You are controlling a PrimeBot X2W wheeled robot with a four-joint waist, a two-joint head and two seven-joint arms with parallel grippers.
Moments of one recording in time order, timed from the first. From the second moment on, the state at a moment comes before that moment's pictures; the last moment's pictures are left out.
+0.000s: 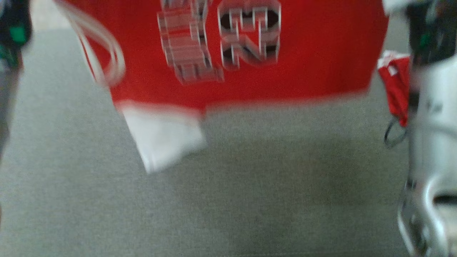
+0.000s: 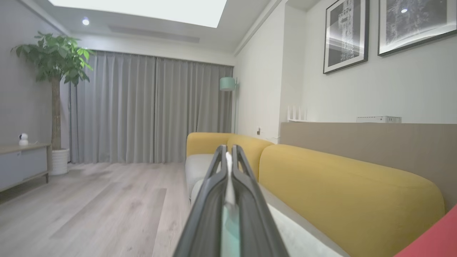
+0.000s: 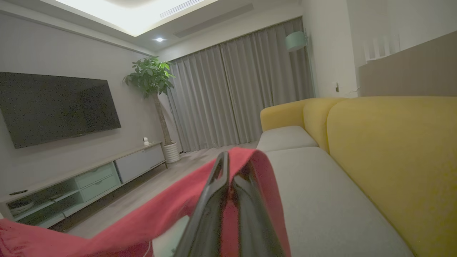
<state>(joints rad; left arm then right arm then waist) -1.06 0.48 -0.41 0.13 -0.77 0.12 0.21 -0.91 -0.05 -0.01 0.28 0.35 0.13 0.26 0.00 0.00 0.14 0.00</state>
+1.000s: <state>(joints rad) -0.98 0.20 -0.34 0.51 -0.64 -0.11 -0.26 -1.19 -0.07 -0.15 1.10 0.11 0.13 -0.25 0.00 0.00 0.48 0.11</state>
